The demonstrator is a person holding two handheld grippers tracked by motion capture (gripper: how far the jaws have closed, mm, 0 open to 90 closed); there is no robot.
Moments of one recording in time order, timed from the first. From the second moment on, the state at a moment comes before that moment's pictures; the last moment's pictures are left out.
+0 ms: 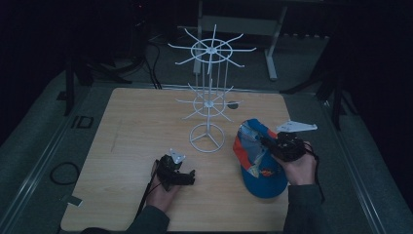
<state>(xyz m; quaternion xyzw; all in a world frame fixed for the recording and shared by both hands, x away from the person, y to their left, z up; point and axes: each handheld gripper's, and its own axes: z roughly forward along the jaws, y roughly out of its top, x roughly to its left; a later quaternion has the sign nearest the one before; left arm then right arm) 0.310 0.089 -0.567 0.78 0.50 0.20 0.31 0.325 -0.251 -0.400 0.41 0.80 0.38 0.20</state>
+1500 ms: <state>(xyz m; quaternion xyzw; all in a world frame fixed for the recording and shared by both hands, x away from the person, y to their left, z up) 0.310 0.089 -0.567 0.78 0.50 0.20 0.31 0.318 -0.275 -0.350 0.31 0.81 0.45 0.19</state>
